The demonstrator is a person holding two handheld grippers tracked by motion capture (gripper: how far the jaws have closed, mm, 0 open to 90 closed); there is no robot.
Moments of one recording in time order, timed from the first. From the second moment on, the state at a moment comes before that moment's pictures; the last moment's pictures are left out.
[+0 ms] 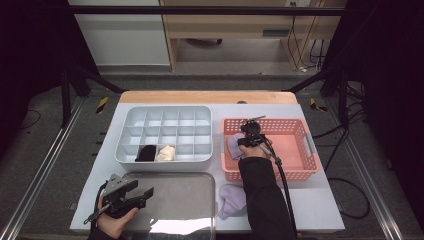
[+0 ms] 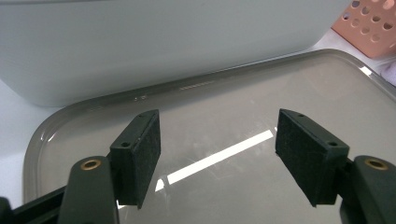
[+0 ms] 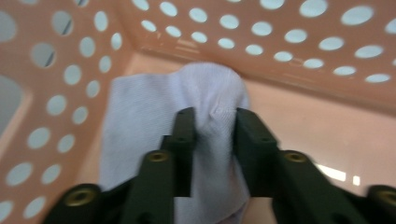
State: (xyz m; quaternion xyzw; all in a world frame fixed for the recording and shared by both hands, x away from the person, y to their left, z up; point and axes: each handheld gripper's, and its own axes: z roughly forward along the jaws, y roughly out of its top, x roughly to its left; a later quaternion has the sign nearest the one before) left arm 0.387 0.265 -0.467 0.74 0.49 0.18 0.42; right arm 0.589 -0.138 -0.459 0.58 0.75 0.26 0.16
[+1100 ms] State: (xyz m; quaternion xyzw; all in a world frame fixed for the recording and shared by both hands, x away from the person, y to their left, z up) left arm 0.388 0.264 -0.467 0.74 0.49 0.18 0.42; right arm 0.509 -0.177 -0.361 0.50 0.73 0.42 0.21
